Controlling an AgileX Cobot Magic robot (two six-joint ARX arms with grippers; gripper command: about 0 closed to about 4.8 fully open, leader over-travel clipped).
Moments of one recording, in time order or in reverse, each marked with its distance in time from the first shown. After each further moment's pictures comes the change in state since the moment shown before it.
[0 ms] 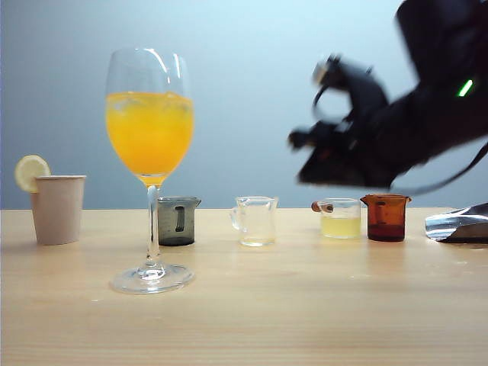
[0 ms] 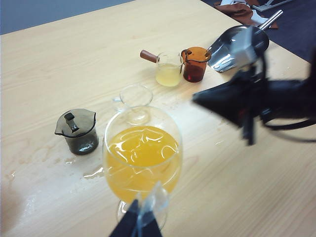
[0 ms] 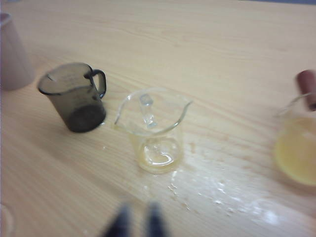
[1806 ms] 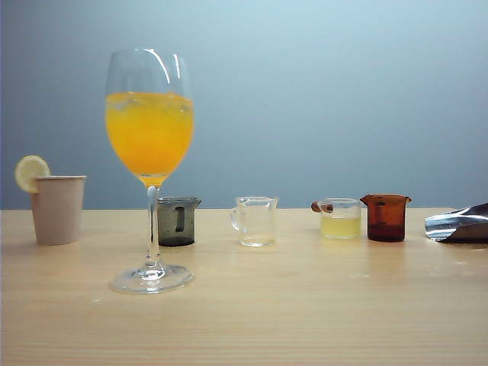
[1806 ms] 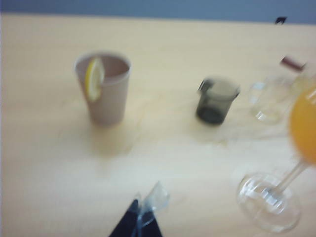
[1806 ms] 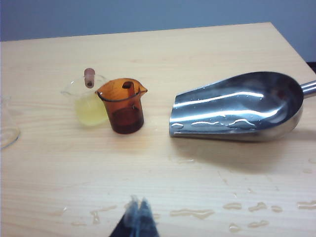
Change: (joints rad) left arm 0.655 -0.506 -0.505 0.100 0.198 0.000; right arm -0.417 -1.207 -0.389 -0.726 0.069 0.005
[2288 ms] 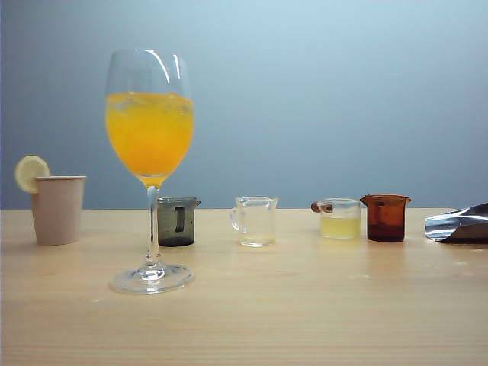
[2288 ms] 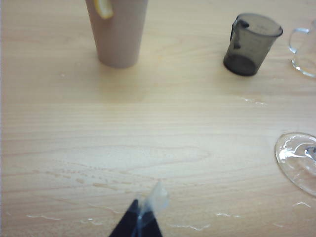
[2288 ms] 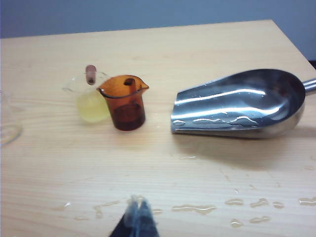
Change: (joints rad) left arm 0.044 -0.105 -0.217 0.023 0.000 0.000; right arm 0.006 -0.034 -0.001 -0.035 -0.001 0.000
